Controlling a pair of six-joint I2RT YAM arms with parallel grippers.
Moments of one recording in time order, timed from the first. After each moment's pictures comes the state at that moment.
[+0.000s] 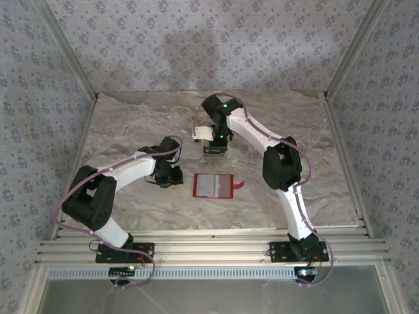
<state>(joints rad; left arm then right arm) -0.52 1.60 0.94 -0.69 0.15 -0.67 0.60 2.25 2.09 -1.21 -0.13 -0.97</state>
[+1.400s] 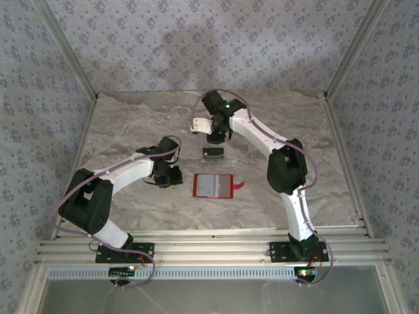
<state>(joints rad) -0.52 1.56 0.93 -0.69 0.15 -0.67 0.61 2.15 2.00 -1.00 -0.03 -0.85</state>
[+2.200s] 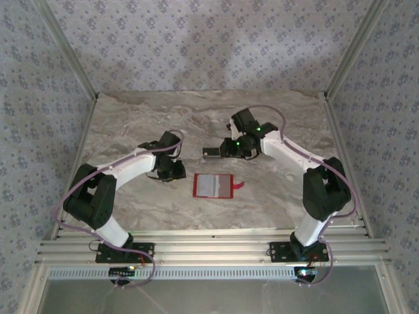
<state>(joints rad) -0.51 1.61 1.00 -0.67 0.17 -0.64 0.53 1.69 1.29 -0.67 -0.29 0.49</state>
